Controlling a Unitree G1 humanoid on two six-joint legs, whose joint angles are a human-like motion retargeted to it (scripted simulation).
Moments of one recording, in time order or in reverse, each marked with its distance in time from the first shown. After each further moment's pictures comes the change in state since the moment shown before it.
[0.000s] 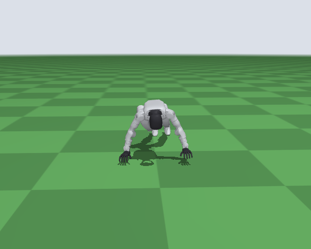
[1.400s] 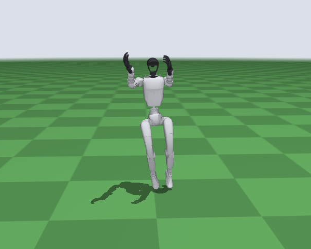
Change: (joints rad) left arm 0.102 -0.572 0.681 -0.467 -0.996 -0.029 -1.706; right arm 0.152 0.158 -0.527 -0.673 0.765 0.192 1.008; waist -0.024 -0.198 -0.412; left_leg 0.302 -0.230 0.045 0.132 1.093 0.000; right_leg 0.363 -0.242 0.079 0.065 0.936 0.375
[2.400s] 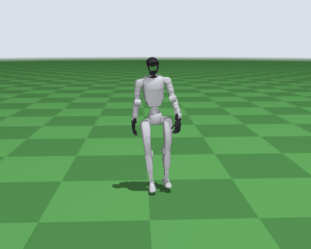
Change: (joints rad) left arm 1.168 0.059 -0.479 0.440 0.861 0.109 -0.124; right arm 1.275 0.542 -0.010 1.146 -0.267 0.153 0.440; waist 0.052 0.042 -0.004; left_leg -0.006 -0.067 0.062 -0.551 -0.500 0.354; right_leg -0.002 -0.078 -0.085 -0.652 -0.466 -0.190
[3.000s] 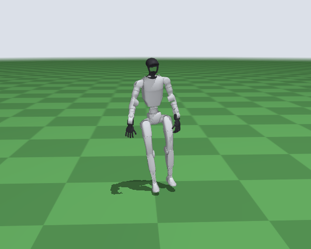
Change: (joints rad) left arm 0.076 0.012 -0.093 -0.050 0.005 0.056 0.149; right arm -0.334 -0.314 0.376 -0.343 -0.751 -0.034 0.431; waist -0.023 -0.007 0.127; left_leg -0.150 0.004 -0.050 0.230 -0.058 -0.142; right_leg -0.038 -0.032 -0.081 0.010 -0.003 -0.047
